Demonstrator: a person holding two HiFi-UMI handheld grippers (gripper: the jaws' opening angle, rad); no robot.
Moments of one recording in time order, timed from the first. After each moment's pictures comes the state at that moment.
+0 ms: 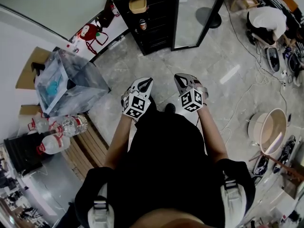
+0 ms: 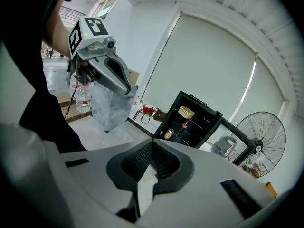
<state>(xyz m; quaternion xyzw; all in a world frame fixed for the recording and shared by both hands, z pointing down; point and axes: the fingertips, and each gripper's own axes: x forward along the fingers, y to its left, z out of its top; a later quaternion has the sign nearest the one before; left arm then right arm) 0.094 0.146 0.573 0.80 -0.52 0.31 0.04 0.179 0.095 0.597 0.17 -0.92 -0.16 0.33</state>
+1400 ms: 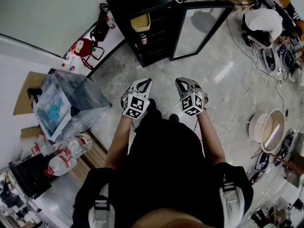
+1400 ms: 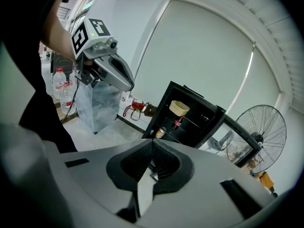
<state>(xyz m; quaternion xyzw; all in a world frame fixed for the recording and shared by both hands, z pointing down) -0.038 0.011 0.577 0.82 -0.49 0.28 0.06 0.070 -0.020 0.603 0.22 -0.90 -0.12 0.36</state>
